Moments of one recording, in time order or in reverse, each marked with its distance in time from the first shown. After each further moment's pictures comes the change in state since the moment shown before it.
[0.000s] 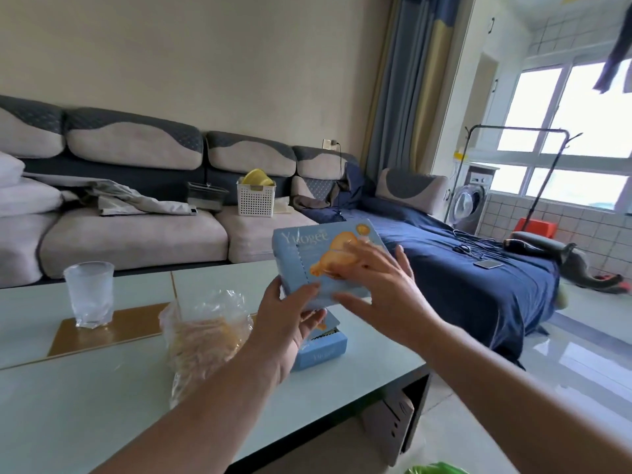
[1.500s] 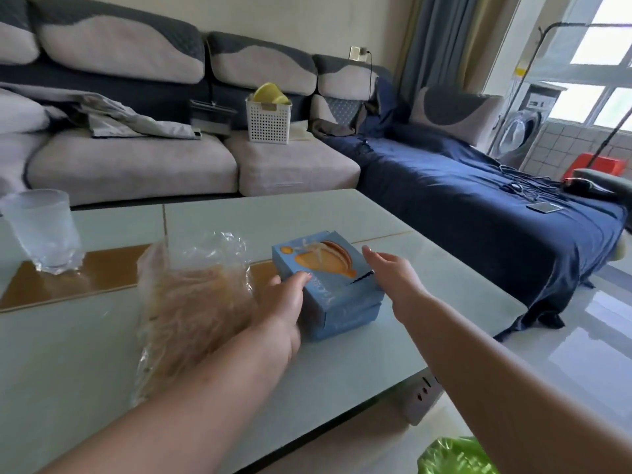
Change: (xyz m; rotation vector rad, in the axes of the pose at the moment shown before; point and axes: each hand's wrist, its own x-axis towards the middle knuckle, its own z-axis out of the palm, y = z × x) left_hand 0.109 -0.083 -0.064 0.257 0.452 -0.314; right_hand 0.034 0.078 0.163 0.830 -0.253 1.078
